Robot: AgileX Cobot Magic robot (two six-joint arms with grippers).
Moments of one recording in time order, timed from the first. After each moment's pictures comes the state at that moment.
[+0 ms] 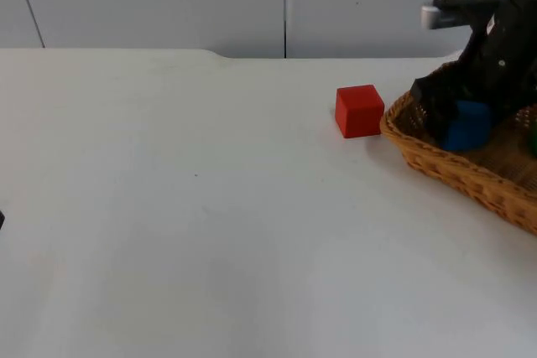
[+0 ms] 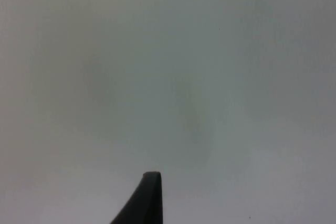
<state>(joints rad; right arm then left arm) 0.27 2.23 -1.62 -0.07 0.68 0.07 -0.26 0.96 -0.59 0.02 0.83 -0.08</state>
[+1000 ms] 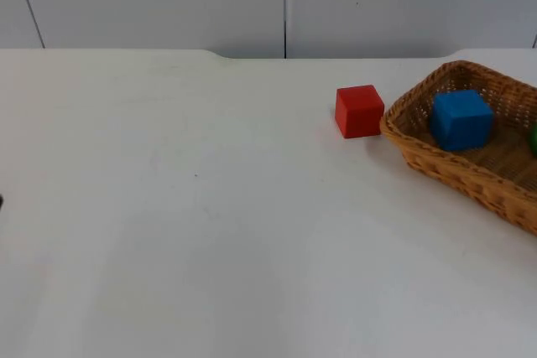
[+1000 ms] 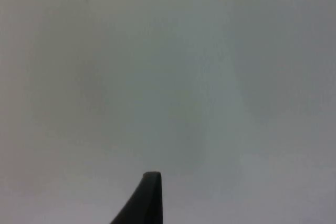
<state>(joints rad) 0.27 1.27 -1.33 -0.05 0.84 0.00 -0.26 0.94 -0.63 0.02 0.84 -0.08</state>
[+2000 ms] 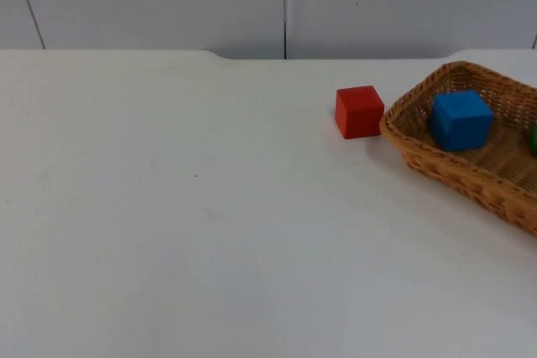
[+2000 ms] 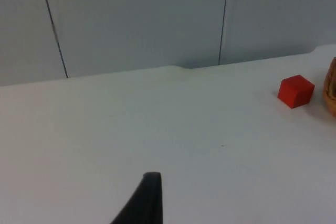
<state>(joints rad) 0.27 0.13 -0.68 -0.05 1.02 0.00 -0.26 0.01 -0.65 0.00 1.02 -0.04</state>
